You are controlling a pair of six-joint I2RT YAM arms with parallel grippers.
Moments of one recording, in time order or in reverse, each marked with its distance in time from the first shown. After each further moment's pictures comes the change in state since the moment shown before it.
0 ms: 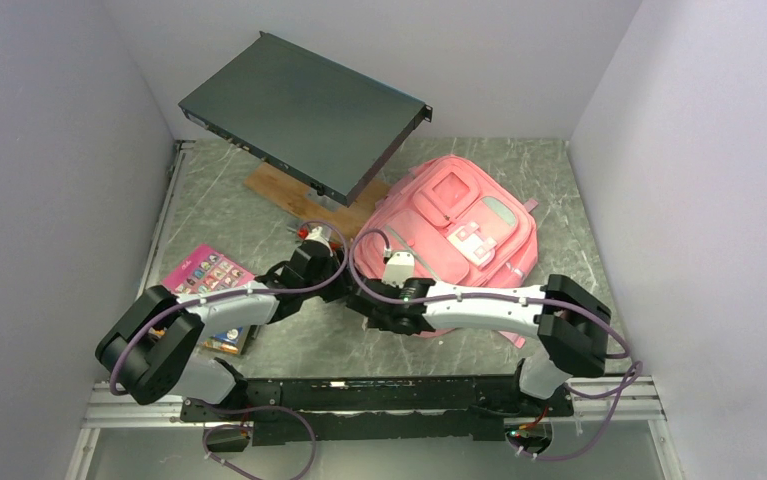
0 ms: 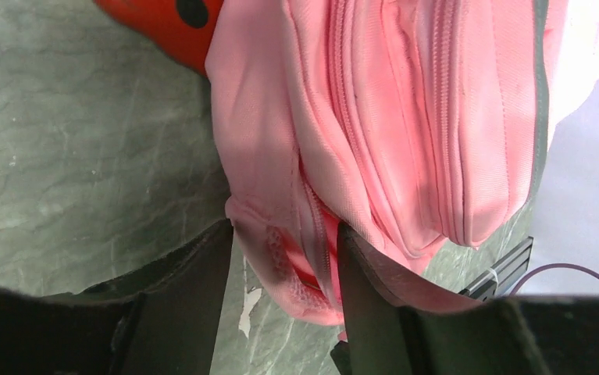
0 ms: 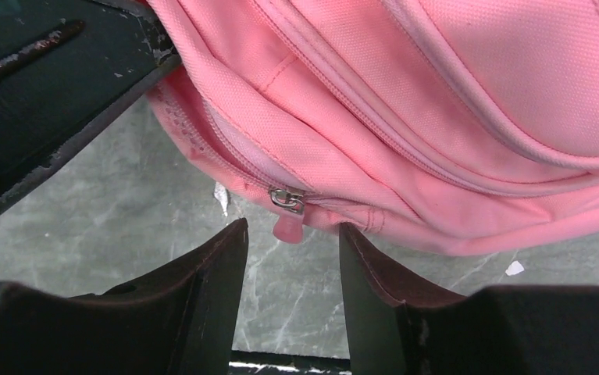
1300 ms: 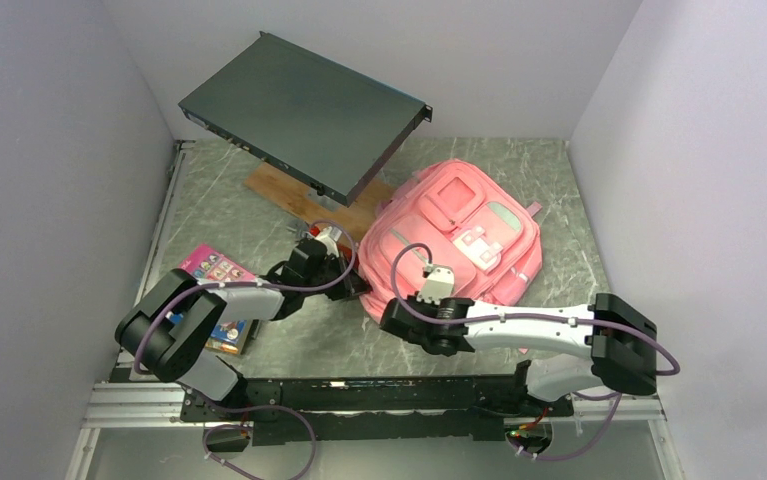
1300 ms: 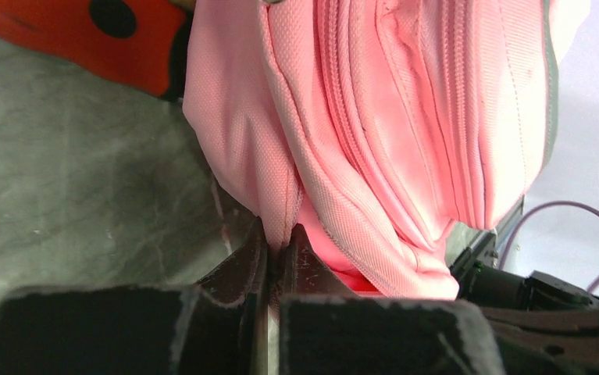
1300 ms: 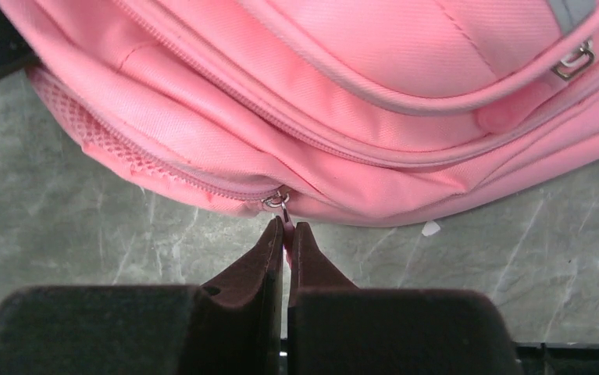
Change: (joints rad) left arm 0.060 0.129 -0.026 0.229 0.201 0.112; right arm 0.055 -0.227 -0.234 -0.055 0.101 0.161
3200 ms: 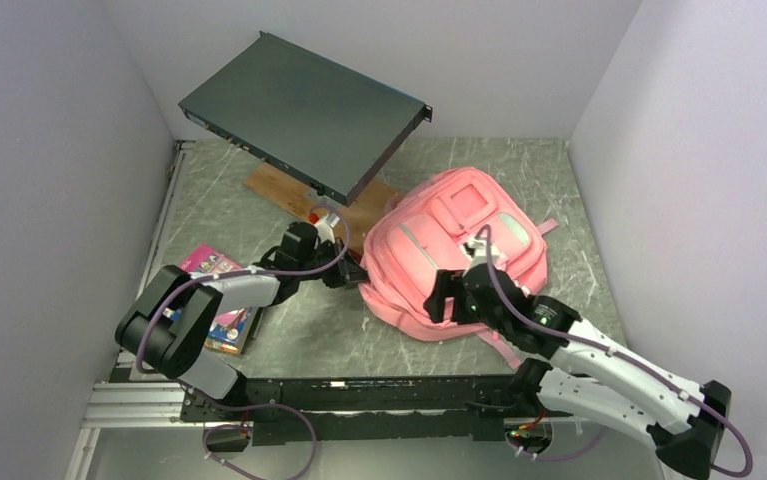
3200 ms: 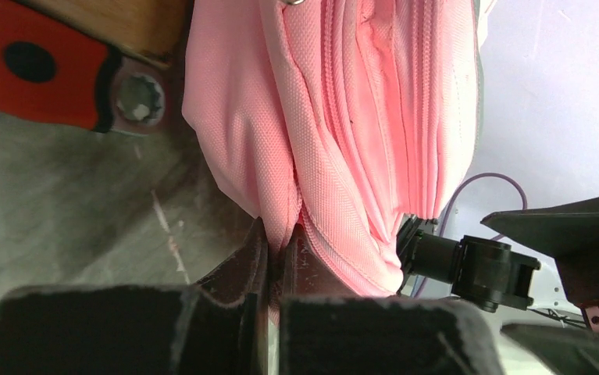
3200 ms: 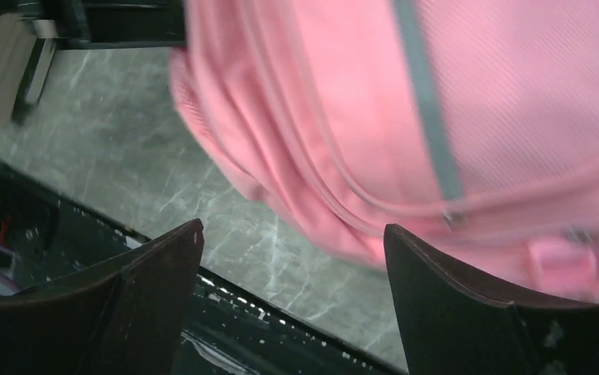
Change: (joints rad) left arm 0.084 0.013 0.079 -0.039 0.229 -0.009; right arm -0.355 -0.573 -0.121 0.082 -0.357 -0.634
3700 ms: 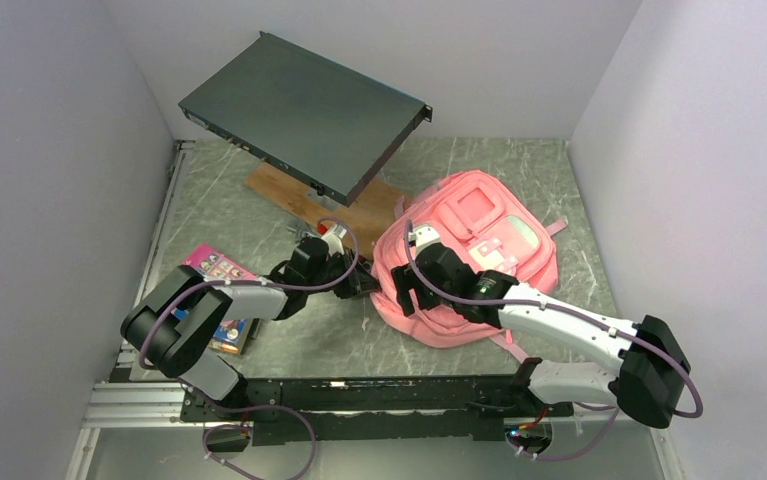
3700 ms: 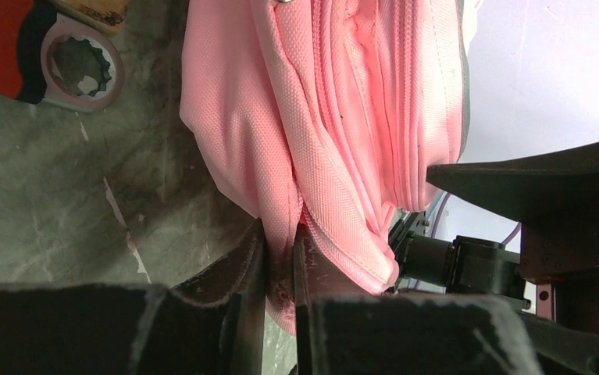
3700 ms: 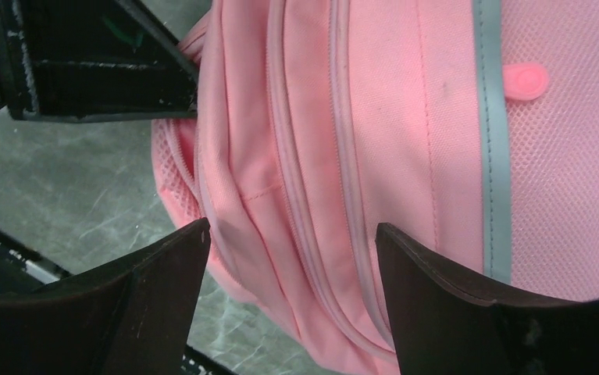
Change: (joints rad) left arm -0.109 0.014 -0.065 0.152 -0.092 -0.100; right arm 0.006 0.384 0.093 0.221 -0.054 -0.309
